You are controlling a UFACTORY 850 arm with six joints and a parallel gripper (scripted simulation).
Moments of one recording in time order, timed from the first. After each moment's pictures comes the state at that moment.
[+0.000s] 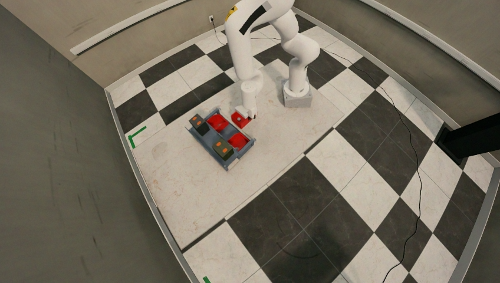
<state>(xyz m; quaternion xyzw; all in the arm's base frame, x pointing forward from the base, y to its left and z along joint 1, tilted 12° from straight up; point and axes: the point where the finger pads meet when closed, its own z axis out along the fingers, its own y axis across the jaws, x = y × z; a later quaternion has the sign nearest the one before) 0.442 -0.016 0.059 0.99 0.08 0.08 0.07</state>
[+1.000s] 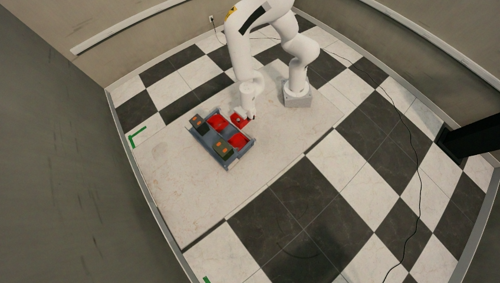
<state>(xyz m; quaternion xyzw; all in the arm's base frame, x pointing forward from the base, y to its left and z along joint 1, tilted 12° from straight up) 0.450 -0.015 0.061 0.99 0.08 0.08 0.07</state>
